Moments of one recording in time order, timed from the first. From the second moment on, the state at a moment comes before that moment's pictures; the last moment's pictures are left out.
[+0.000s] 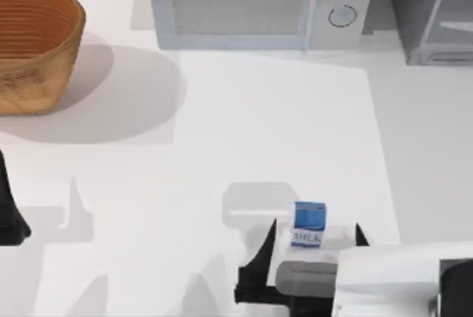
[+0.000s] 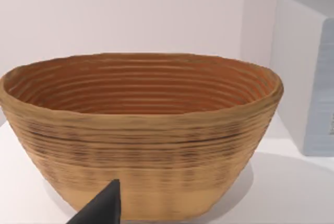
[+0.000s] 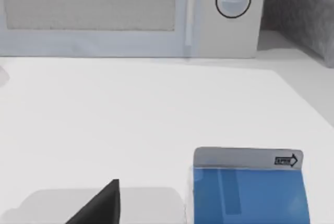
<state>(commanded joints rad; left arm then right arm) 0.00 0.00 0.00 0.00 0.00 0.00 1.30 2.34 0.51 1.73 1.42 0.07</state>
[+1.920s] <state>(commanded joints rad) 0.00 0.00 0.00 0.00 0.00 0.00 1.20 2.38 0.57 1.77 1.32 0.04</state>
